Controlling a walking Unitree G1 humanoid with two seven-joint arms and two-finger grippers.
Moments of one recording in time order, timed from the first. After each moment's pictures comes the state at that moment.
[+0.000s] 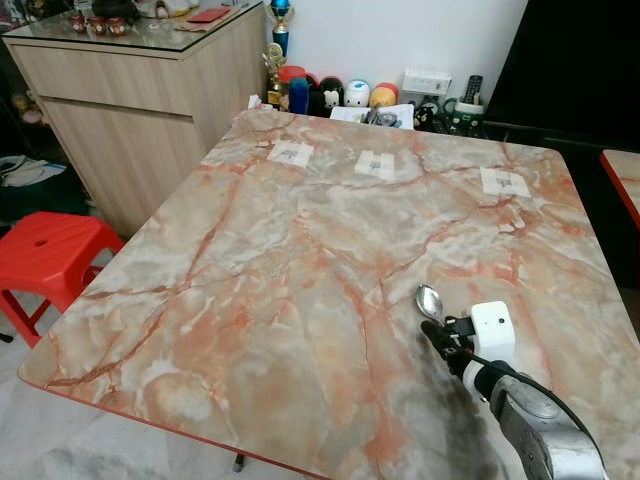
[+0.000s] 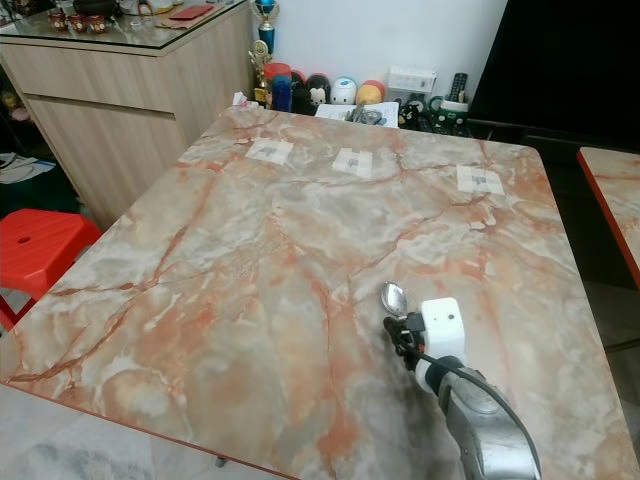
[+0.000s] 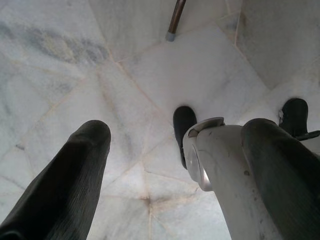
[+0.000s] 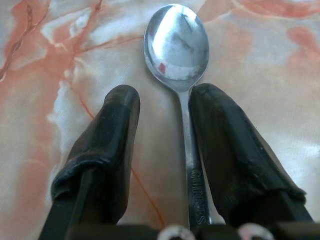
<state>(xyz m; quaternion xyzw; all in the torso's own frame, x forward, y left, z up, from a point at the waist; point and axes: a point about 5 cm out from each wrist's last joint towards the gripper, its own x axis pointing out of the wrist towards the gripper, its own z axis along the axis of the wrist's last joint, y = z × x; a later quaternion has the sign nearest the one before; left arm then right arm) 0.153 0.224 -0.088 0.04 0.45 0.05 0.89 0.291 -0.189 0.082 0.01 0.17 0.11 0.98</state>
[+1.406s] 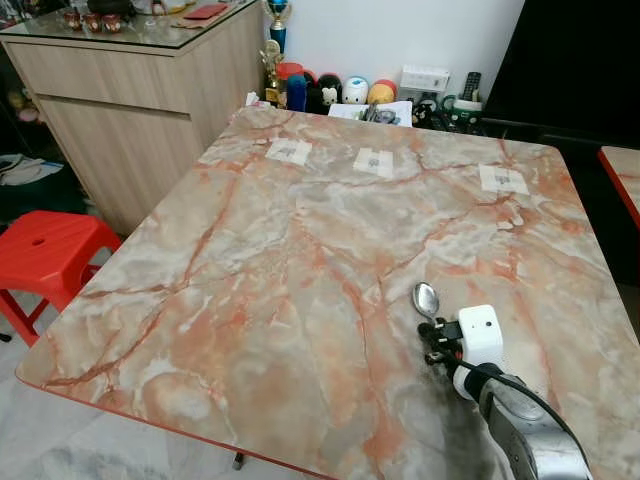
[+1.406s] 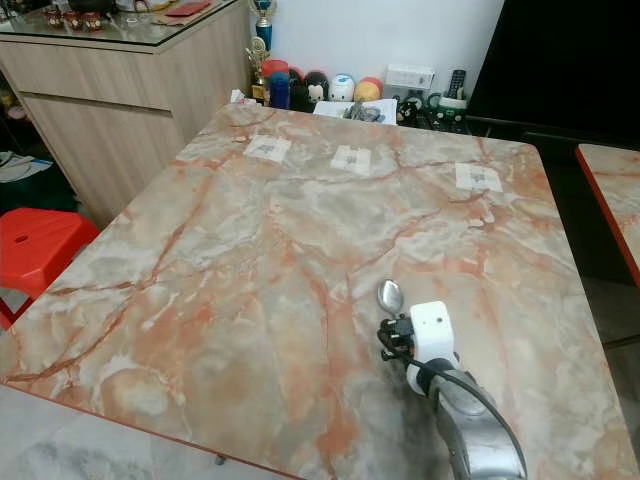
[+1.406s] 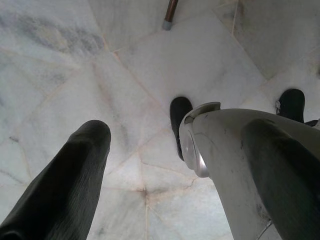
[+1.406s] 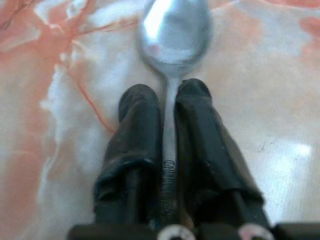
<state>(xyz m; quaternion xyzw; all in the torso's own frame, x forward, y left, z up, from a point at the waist) 0.134 0.221 -0.095 0.03 0.46 0.05 0.88 0.294 -0.181 0.071 -0.02 0.18 0.11 0.98</state>
